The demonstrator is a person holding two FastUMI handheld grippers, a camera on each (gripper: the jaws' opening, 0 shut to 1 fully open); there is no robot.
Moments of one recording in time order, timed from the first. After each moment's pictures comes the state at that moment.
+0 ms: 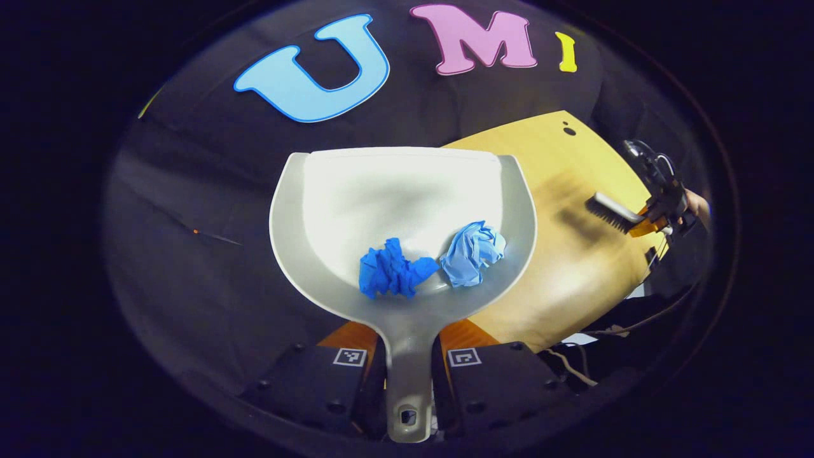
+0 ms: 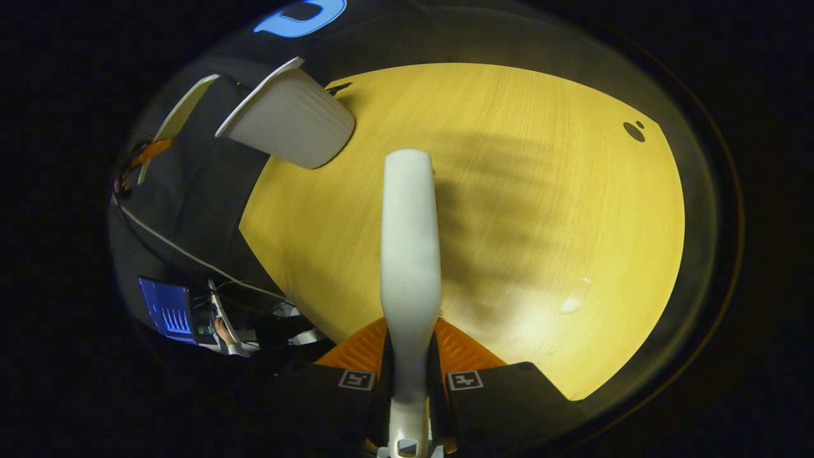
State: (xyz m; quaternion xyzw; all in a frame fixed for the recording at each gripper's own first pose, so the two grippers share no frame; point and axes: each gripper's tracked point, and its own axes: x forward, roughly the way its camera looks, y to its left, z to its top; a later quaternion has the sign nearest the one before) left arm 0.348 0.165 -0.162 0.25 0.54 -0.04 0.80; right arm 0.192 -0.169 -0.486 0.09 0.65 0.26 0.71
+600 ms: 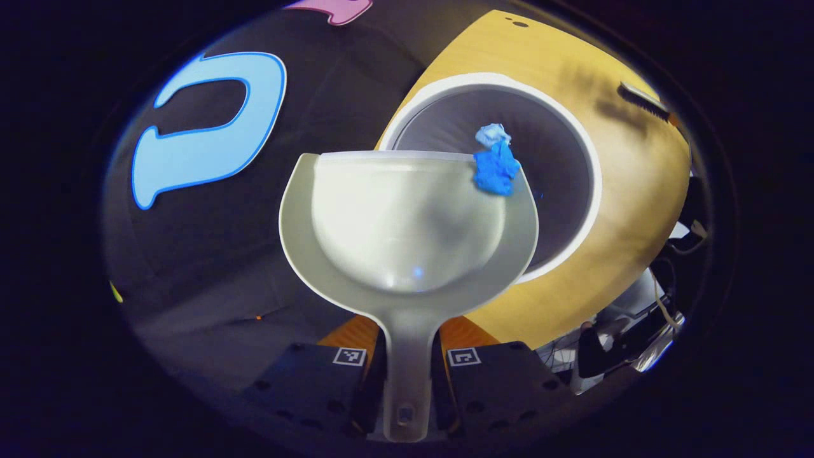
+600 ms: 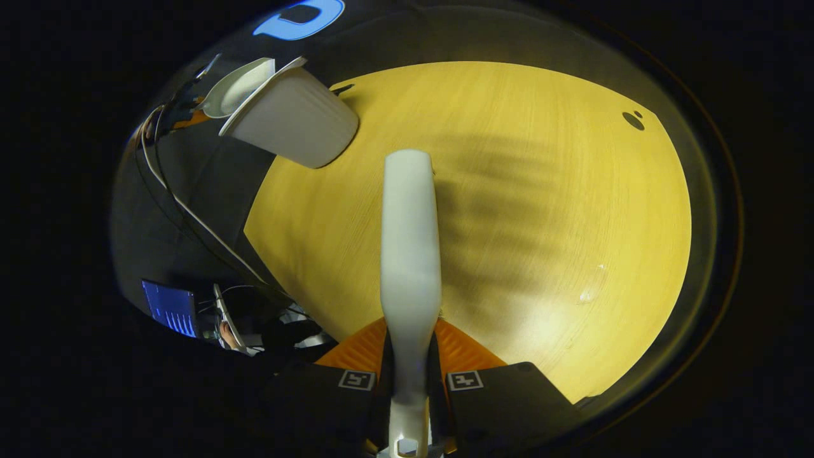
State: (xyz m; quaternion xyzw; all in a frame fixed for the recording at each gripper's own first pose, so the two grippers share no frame) left arm 0.382 0.152 -0.171 0.52 0.57 -0.05 0.63; right arm 0.190 -0.168 -0.488 0.12 0.64 0.25 0.71
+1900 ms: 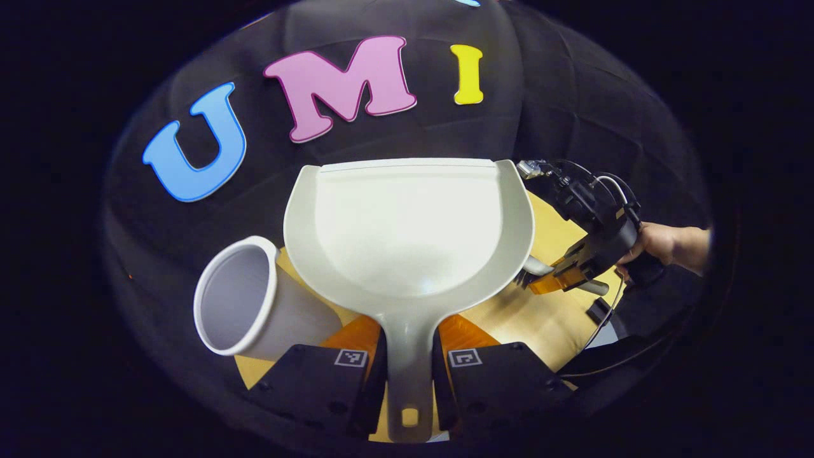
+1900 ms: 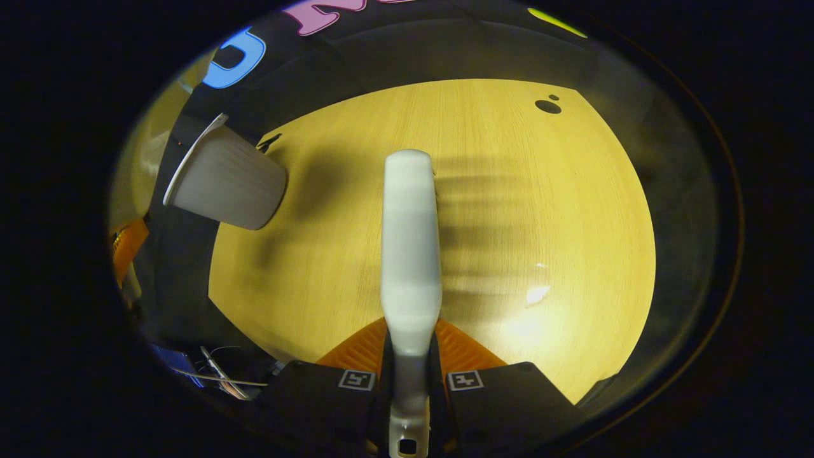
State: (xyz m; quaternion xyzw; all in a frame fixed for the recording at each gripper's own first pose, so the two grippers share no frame) left arm 0.347 -0.137 -0.357 0.16 0.38 -0.19 0.89; right arm 0.219 -0.210 -0.512 0.15 0.61 0.09 0.77
